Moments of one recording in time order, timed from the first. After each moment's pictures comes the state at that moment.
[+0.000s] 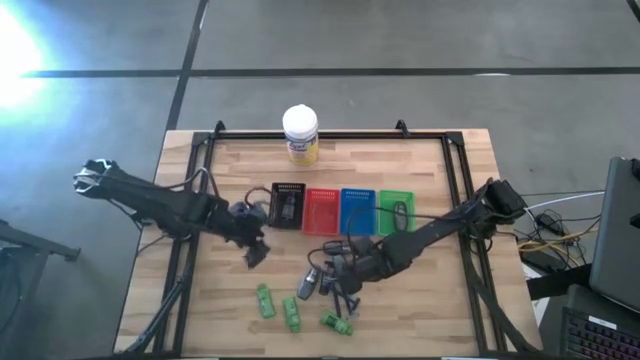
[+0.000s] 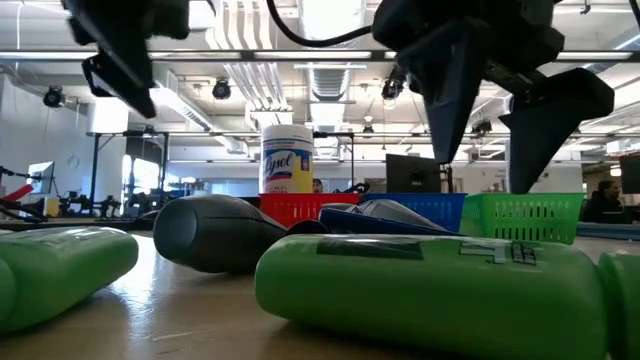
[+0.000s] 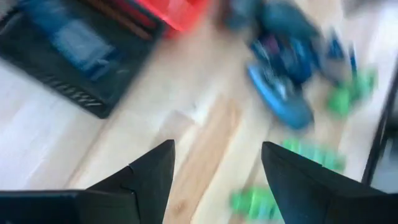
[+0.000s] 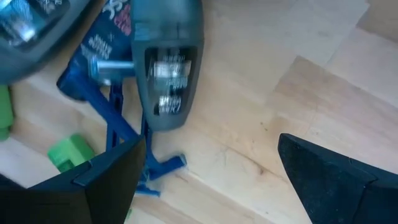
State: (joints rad) left arm -0.29 1.12 0.91 -0.77 -0.10 -0.77; right arm 0.40 1.83 1.31 -0.79 0.00 1.53
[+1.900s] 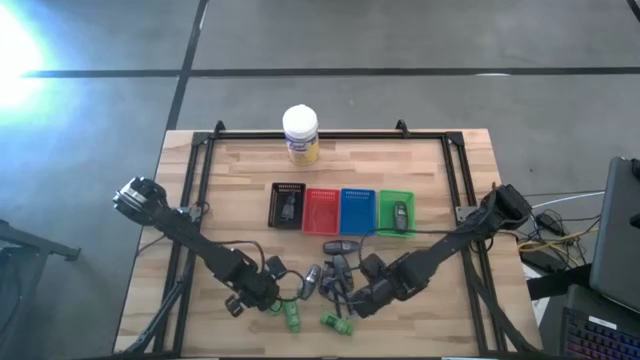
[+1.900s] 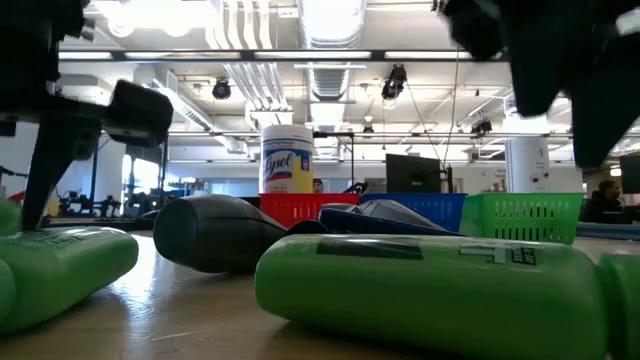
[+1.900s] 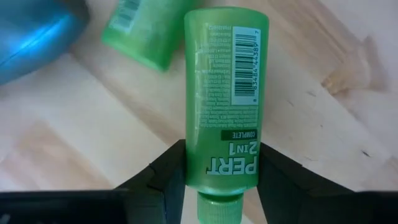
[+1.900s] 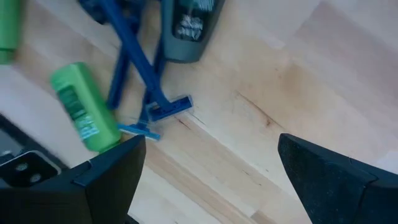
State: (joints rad) left arm -0.59 1.61 0.93 -0.52 0.04 0.21; right arm 0.56 1.80 1.34 -0.83 0.08 1.54
